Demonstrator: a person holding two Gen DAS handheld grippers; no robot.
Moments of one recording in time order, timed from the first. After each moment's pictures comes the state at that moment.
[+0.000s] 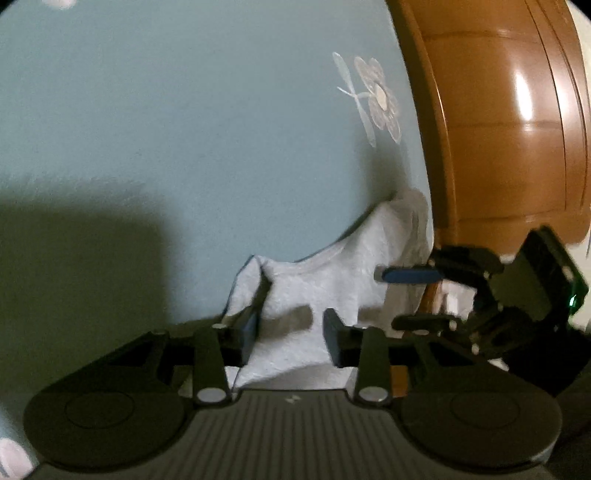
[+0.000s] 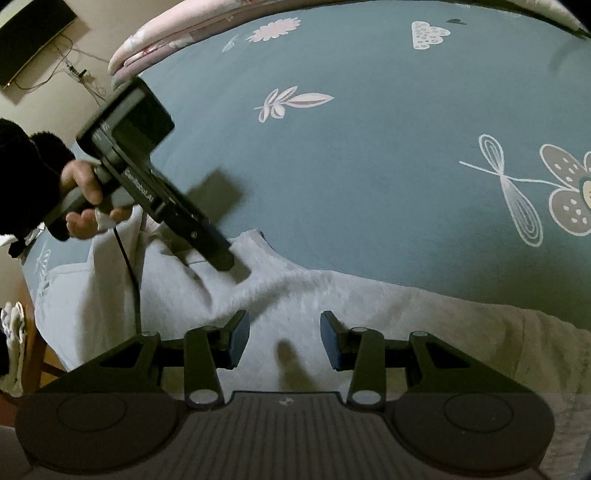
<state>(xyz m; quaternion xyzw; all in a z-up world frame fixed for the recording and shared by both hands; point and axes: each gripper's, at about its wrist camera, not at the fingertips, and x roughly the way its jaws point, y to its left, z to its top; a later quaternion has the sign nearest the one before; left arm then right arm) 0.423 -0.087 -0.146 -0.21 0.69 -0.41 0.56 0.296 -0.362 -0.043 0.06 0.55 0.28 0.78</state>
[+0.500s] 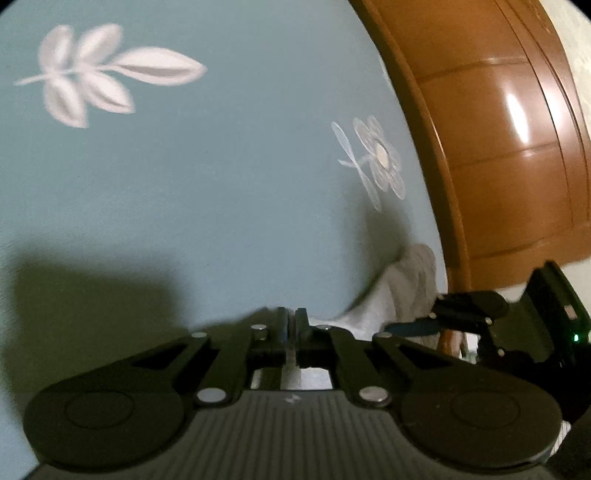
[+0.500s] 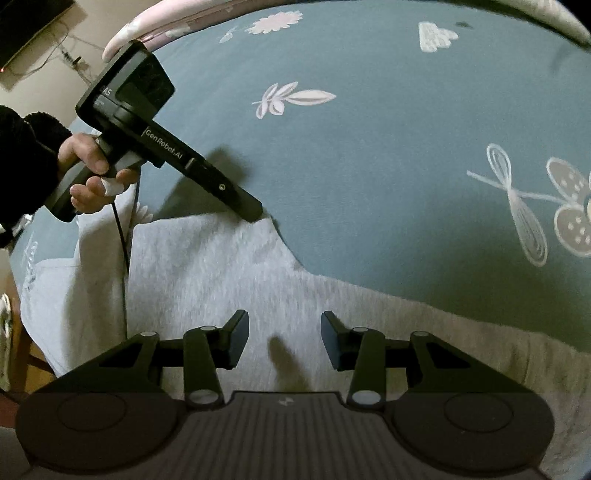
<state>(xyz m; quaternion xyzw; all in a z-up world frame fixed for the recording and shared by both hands) 0.443 -0.078 -0.121 -0.20 0.63 -0.39 0.64 0.304 -0.345 -0.045 0.03 0.56 0.27 0.78</state>
